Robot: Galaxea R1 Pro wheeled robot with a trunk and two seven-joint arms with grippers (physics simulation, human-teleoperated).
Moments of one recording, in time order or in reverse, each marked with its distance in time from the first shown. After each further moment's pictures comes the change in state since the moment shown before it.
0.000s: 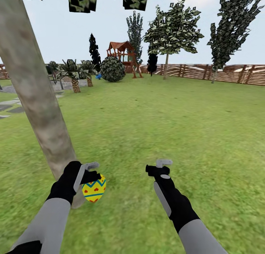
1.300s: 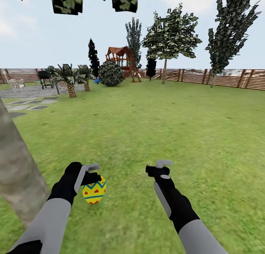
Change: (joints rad) left arm 0.000 -0.001 -0.004 0.023 0.000 0.000 0.005; right arm 0.001 0.000 0.001 0.000 0.000 0.006 0.002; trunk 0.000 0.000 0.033
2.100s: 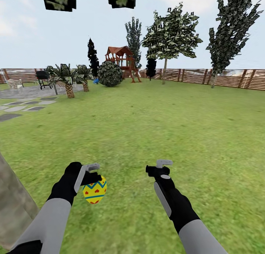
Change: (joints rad) left arm 0.000 0.000 0.001 -0.001 0.007 0.000 -0.006; right arm 0.000 -0.001 -0.001 0.000 0.000 0.000 0.000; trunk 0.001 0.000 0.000
